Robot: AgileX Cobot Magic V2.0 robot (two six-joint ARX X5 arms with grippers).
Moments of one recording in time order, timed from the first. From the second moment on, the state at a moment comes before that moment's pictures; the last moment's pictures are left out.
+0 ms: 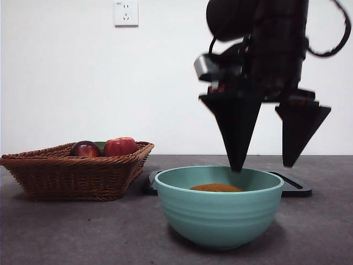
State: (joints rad) left arm -1.05 0.54 1.12 -1.09 -0.02 -0.14; right arm 0.65 1.67 1.23 -1.00 -0.05 0.08
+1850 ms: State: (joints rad) left arm -1.05 0.54 1.12 -1.01 -0.02 -0.09; right arm 0.42 2.01 1.76 -1.15 -0.05 -0.16
